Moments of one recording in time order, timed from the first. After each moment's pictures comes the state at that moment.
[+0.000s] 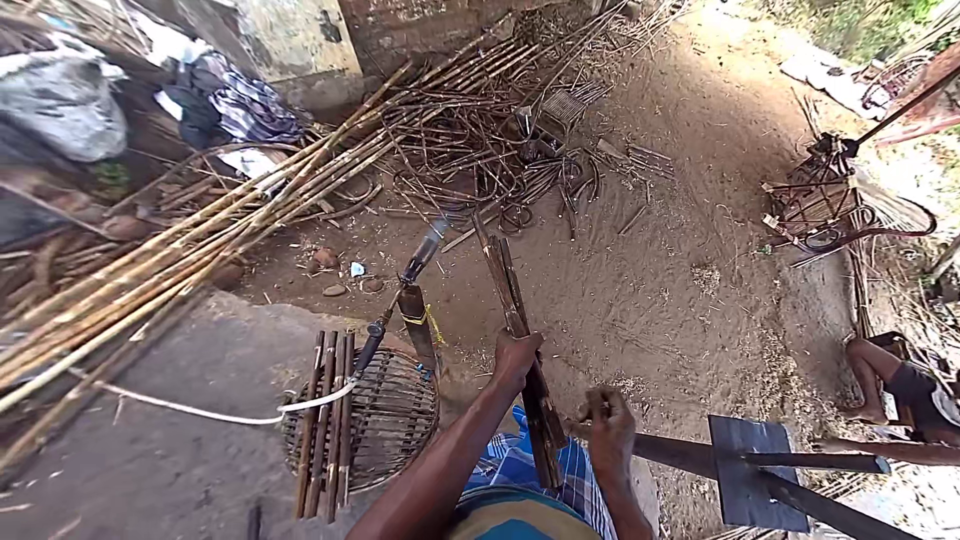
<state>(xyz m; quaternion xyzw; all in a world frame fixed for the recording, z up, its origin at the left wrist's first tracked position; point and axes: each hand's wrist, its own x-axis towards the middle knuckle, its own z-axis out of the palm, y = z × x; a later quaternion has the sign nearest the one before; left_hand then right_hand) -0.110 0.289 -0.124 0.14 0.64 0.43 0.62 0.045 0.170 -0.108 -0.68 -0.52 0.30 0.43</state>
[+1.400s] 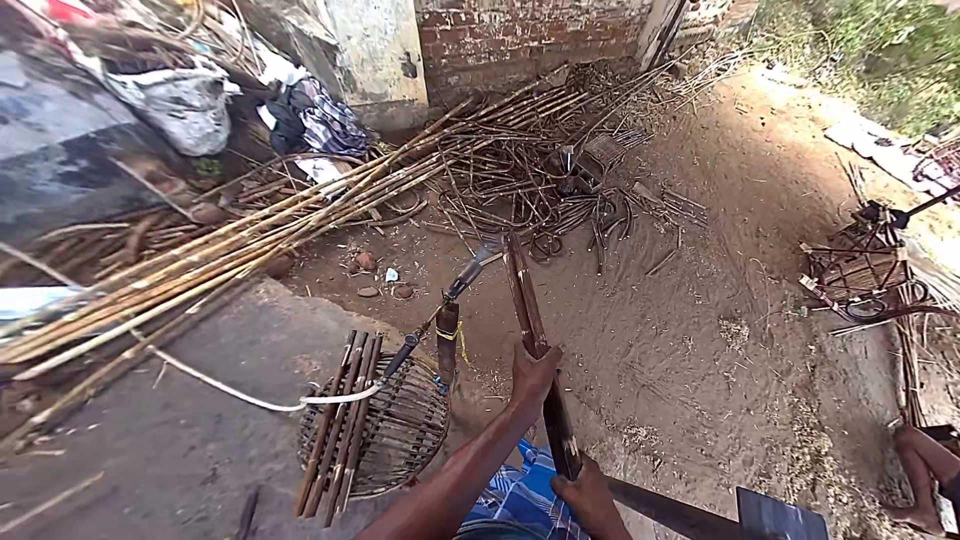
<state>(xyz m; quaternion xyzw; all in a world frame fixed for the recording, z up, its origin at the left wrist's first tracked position) -0.130 0.277 -0.092 0.16 0.59 0.53 0.59 0.029 0.167 -0.120 -0.66 -0.54 0.51 0.08</state>
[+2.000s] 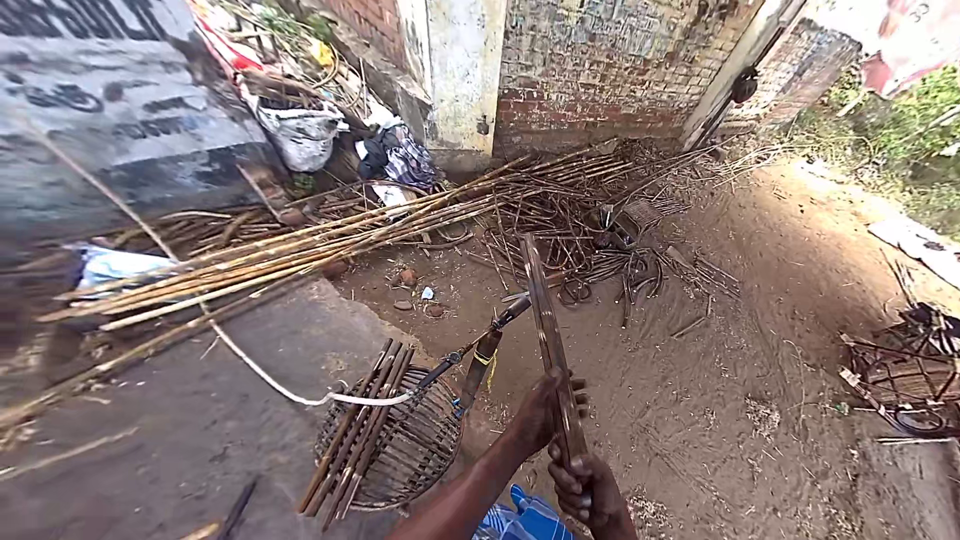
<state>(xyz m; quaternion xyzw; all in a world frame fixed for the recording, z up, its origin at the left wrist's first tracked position) -0.178 0.272 -0.111 0.11 0.28 0.62 0.72 -0.007 0.251 -0.123 -0.15 -0.22 0.95 0.16</state>
